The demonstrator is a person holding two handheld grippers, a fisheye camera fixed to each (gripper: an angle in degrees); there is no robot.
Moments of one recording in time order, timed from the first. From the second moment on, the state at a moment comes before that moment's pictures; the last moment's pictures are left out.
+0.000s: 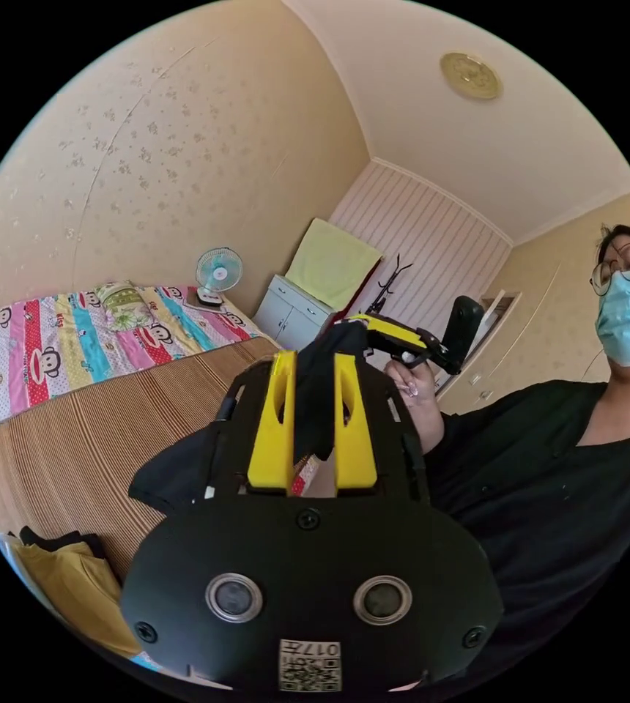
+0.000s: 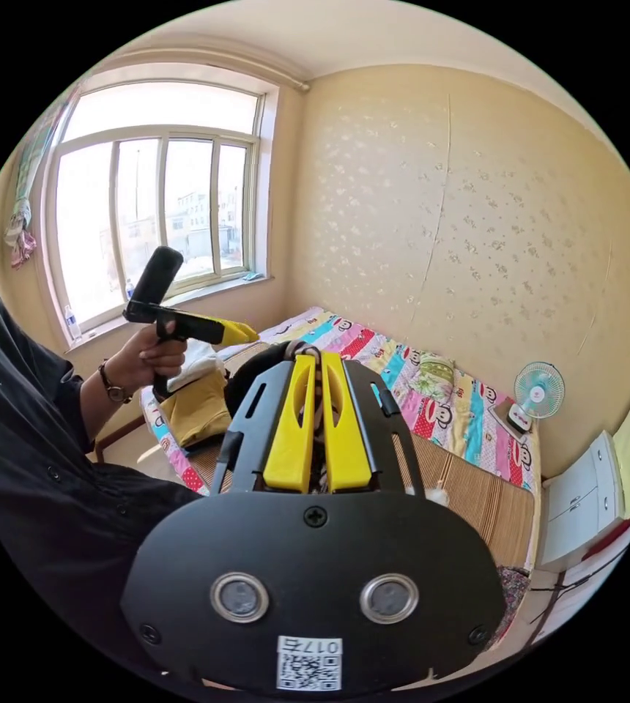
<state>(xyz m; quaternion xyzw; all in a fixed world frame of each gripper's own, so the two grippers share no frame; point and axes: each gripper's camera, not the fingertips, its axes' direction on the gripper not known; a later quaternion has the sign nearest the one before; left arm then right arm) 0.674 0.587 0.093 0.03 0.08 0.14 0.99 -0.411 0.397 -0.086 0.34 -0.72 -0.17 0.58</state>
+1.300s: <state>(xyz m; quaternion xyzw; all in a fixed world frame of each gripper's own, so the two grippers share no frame) 0.736 0.528 0.059 0.12 0.08 0.19 0.97 -0.451 0.473 0.074 0.28 -0.87 -0.15 0.39</state>
